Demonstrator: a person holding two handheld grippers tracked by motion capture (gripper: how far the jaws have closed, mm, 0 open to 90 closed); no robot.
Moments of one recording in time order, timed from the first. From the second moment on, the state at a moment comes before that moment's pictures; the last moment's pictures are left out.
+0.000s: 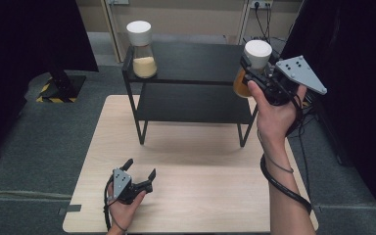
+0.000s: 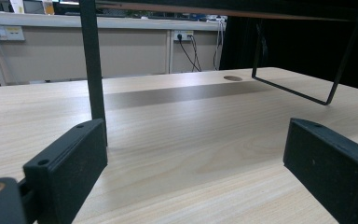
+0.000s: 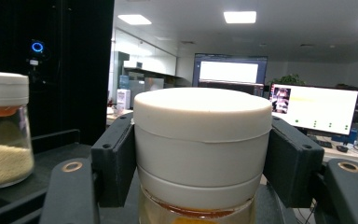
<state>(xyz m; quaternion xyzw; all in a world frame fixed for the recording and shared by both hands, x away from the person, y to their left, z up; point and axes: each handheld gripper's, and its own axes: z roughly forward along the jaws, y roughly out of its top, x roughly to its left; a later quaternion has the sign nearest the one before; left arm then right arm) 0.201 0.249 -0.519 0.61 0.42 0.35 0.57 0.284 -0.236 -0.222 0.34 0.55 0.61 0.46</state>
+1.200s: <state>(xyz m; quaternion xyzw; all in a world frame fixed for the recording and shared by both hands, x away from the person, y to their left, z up) 0.201 0.250 -0.519 0.61 0.42 0.35 0.58 0.350 -0.211 -0.206 0.39 0.53 0.57 0.48</state>
